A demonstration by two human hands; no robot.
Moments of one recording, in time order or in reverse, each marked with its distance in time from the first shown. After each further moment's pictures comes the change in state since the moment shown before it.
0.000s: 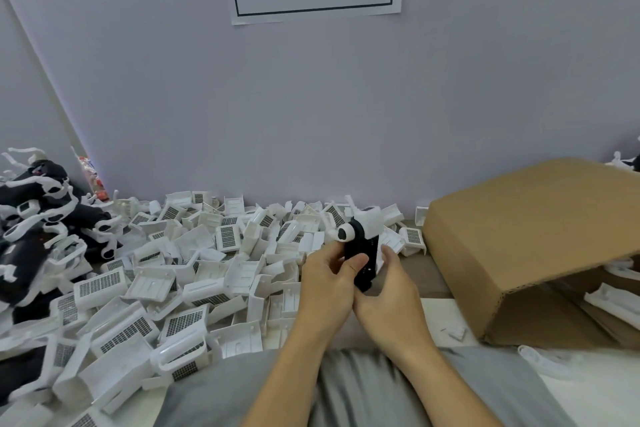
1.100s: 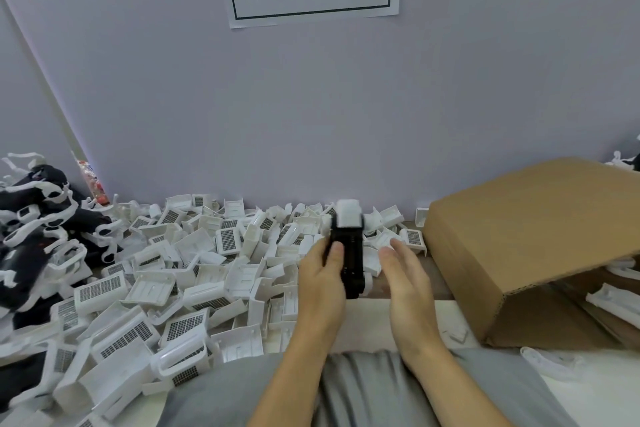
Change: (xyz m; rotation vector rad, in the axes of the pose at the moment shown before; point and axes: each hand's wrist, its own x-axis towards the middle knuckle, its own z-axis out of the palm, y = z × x) left_hand -0.001 0.001 0.001 -0.044 0.161 -0.074; right_hand 0.003 -0.006 -0.007 0.582 0.063 0.096
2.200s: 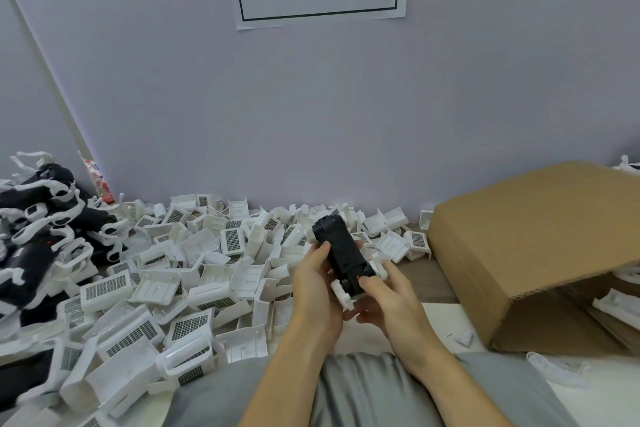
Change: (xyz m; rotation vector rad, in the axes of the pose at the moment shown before) left_hand -0.001 0.018 -0.008 -0.532 -0.047 -0.460; right_hand -0.008 -0.007 0.004 -0.011 -0.308 0.162
